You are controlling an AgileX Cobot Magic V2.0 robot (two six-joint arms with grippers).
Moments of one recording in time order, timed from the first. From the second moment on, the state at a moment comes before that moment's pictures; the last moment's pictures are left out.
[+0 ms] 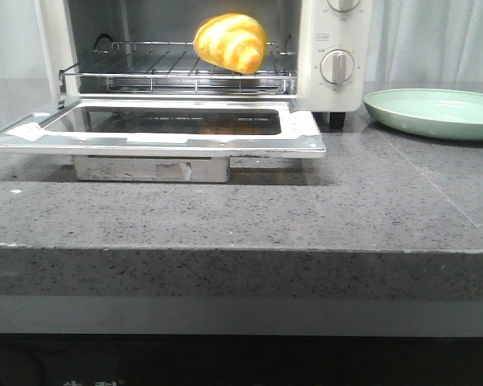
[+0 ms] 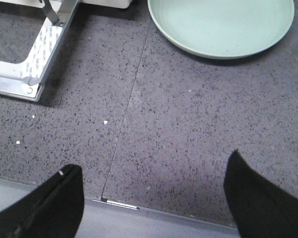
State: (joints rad) left arm -0.60 0.74 -0.93 0.15 0.75 -0.19; right arm 0.41 0.76 -0.85 -0.23 0.89 0.37
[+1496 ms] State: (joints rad) left arm -0.35 0.46 -0.56 0.11 0.45 -0.19; right arm 0.41 0.60 -0.80 -0.19 0.99 0.32
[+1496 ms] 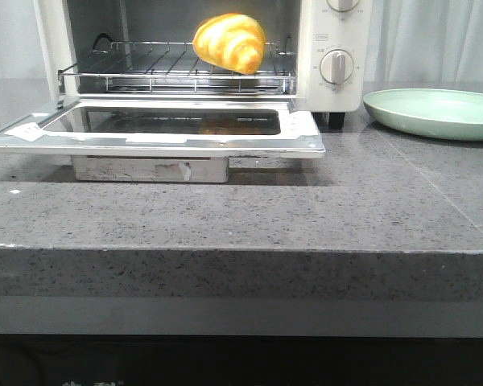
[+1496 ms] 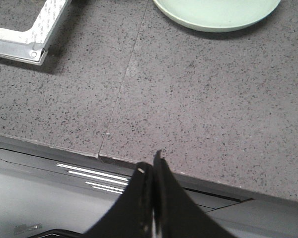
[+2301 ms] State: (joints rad) left arm -0.06 -0.01 0.01 0.00 0.09 -0.19; right arm 0.41 0.60 -0.80 -0.19 0.99 0.32
